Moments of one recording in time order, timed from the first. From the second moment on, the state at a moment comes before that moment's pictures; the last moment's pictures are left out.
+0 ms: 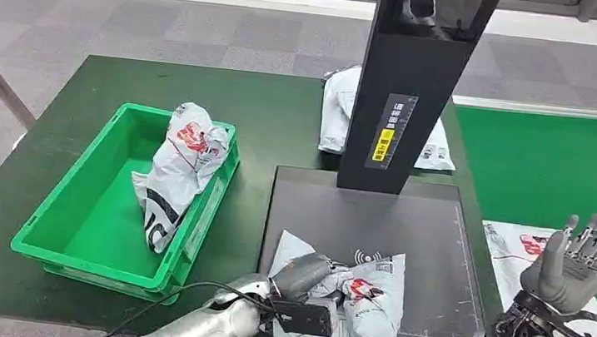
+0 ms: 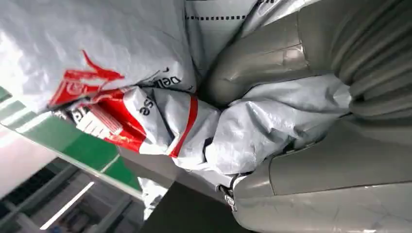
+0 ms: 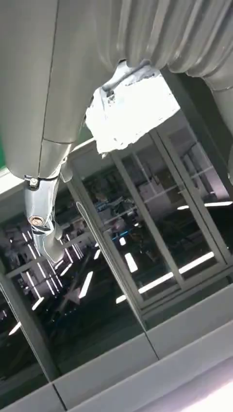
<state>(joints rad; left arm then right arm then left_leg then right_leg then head) -0.45 -0.27 -0.75 -0.61 -0.50 0.05 -0.53 -0.15 0.04 -0.27 -1.38 -0.52 0.17 -0.64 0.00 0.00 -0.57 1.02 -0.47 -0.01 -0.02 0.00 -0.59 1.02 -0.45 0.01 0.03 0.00</state>
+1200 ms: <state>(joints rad) -0.30 -0.17 -0.47 -1.10 -0.22 0.64 -0.64 -0.16 0.05 -0.27 -1.34 -0.57 0.17 -0.64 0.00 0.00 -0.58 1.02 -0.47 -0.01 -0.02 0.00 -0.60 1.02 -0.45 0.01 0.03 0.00</state>
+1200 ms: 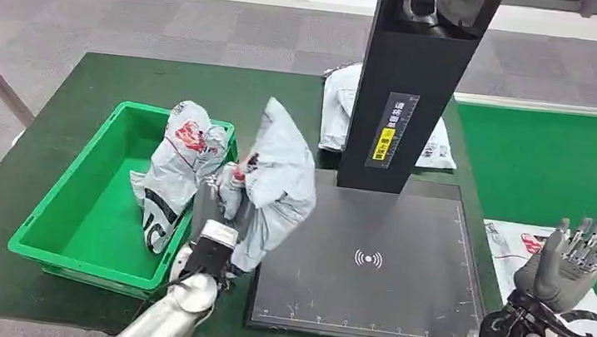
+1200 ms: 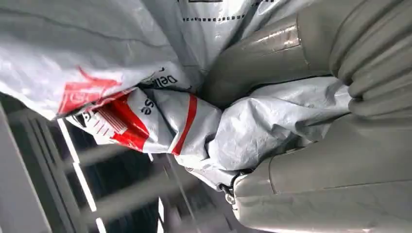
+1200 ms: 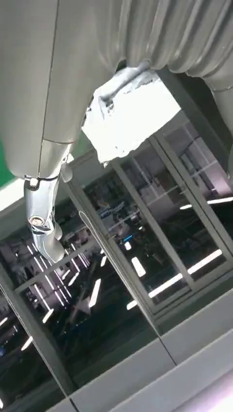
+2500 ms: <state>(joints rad) -0.60 -0.35 0.52 -0.69 -0.73 0.70 -0.70 -0.07 0.11 -0.27 -1.41 -0.58 0.07 -0.57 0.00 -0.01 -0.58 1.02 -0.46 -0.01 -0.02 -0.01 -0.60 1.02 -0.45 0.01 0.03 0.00</state>
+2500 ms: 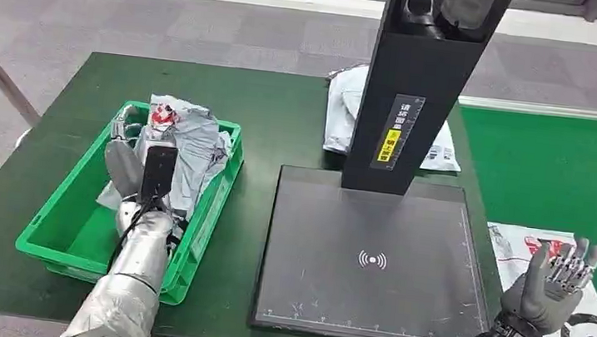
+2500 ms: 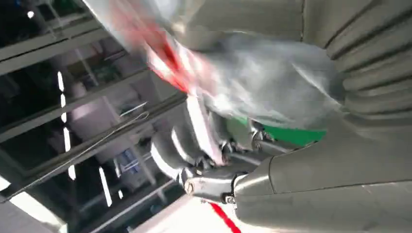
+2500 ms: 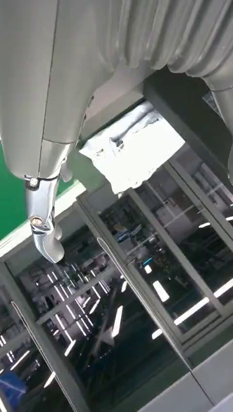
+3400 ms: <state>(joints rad) -0.51 -0.35 0.35 -0.82 -0.41 0.70 -0.70 -0.05 0.11 -0.28 -1.41 -0.52 0.05 -0.61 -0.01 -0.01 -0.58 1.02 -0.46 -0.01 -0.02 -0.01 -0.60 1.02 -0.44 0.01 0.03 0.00</state>
